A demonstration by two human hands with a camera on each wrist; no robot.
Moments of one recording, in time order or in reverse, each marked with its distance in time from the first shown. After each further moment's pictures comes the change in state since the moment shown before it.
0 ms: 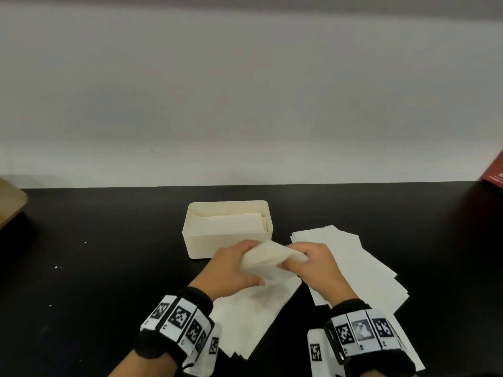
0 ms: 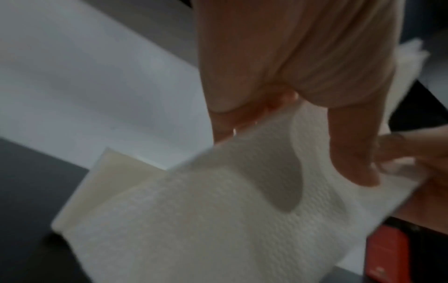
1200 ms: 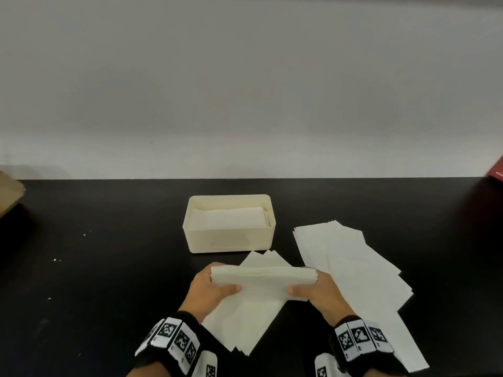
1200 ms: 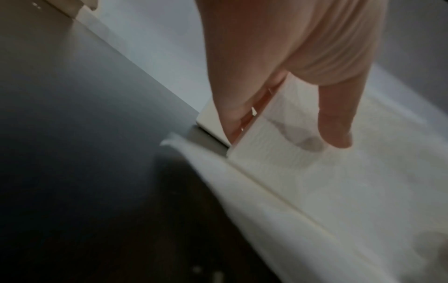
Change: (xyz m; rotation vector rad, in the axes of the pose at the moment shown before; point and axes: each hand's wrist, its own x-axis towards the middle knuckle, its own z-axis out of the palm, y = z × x) left_hand -0.008 -0.083 0.032 -0.585 0.159 -0.413; right_hand -0.001 0.084 0.007 0.219 0.019 0.390
